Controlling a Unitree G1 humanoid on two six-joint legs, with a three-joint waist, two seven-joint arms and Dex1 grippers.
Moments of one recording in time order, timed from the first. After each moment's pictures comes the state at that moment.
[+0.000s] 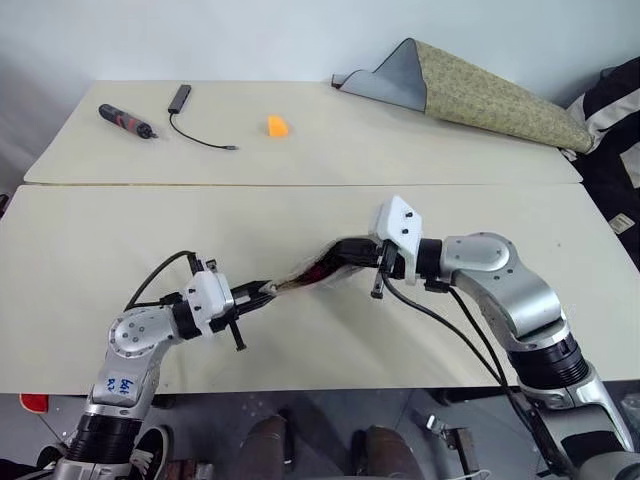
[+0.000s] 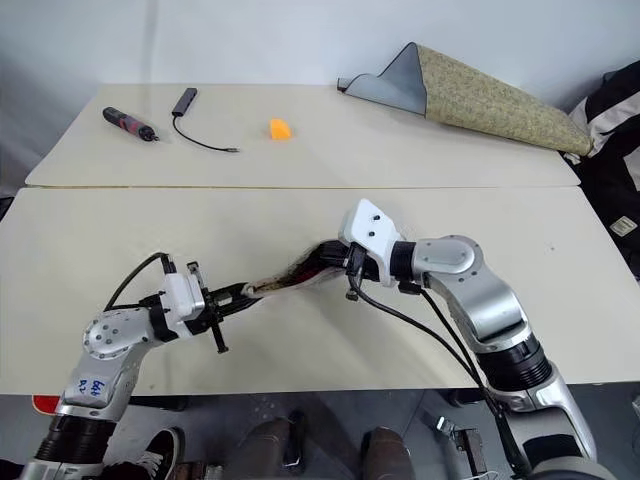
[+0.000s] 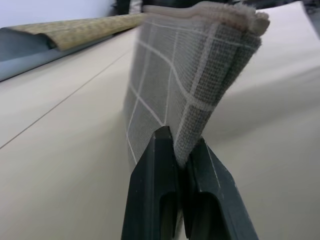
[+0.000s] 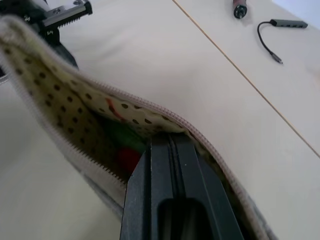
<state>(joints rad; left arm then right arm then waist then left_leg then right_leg) -0.14 0.55 0.02 -0.10 -0.32 -0.16 -0.91 -0.62 -0.54 0.22 -0.27 0.33 0.56 0.89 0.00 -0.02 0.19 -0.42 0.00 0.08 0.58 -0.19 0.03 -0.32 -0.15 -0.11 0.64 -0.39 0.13</state>
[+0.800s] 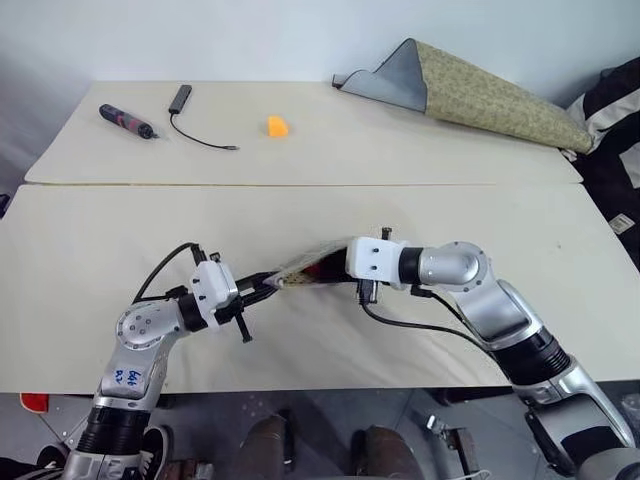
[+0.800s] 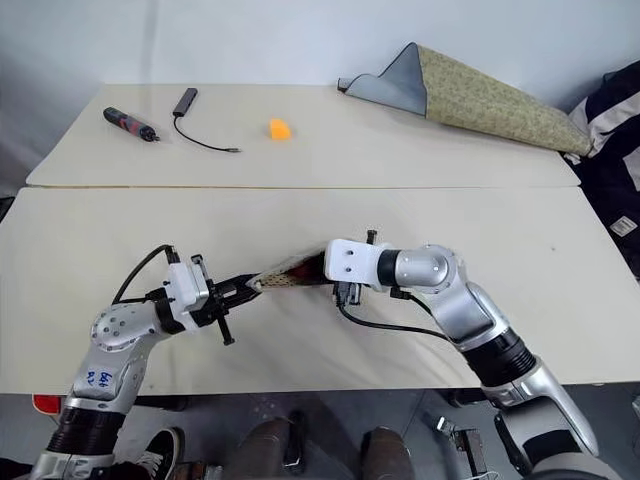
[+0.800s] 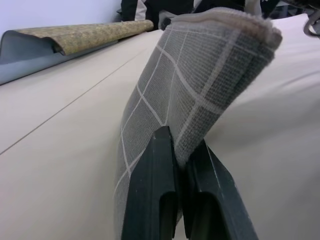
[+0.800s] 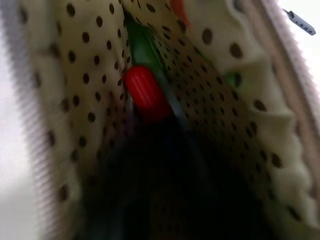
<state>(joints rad) -0.18 0.51 0.03 -0.09 -0.33 -0.10 -0.90 -0.64 -0.54 0.39 -0.10 -0.10 0.20 0.89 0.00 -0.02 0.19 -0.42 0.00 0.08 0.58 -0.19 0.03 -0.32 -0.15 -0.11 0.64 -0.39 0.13</state>
